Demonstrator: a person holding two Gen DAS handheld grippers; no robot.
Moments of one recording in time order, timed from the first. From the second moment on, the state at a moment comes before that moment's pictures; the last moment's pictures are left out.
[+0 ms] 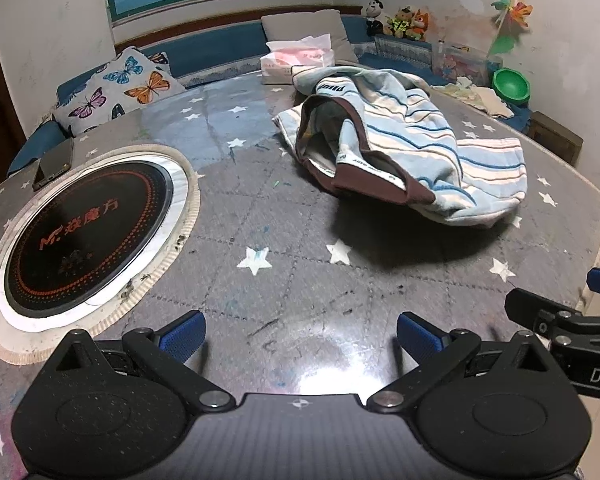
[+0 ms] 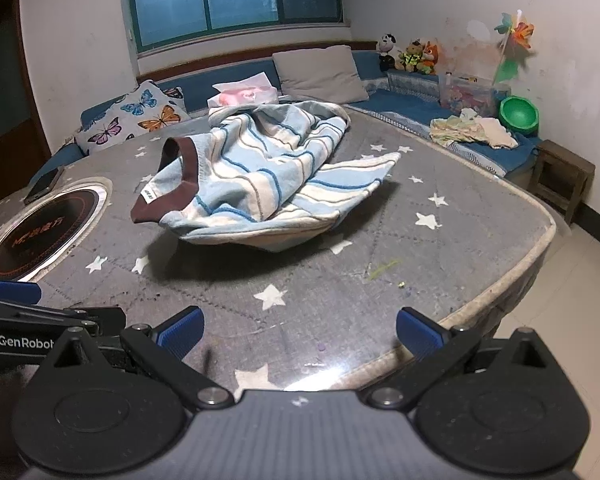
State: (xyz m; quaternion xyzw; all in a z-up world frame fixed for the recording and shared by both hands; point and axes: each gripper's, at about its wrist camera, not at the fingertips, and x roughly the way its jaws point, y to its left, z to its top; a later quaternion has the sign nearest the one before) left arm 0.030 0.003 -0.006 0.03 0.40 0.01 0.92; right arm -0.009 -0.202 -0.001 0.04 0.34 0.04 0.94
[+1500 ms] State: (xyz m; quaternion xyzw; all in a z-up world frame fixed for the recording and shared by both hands) left arm 0.058 0.006 -0.004 0.02 0.42 0.02 0.91; right arm 0.019 -0.192 -0.003 0.03 0.36 0.05 0.93
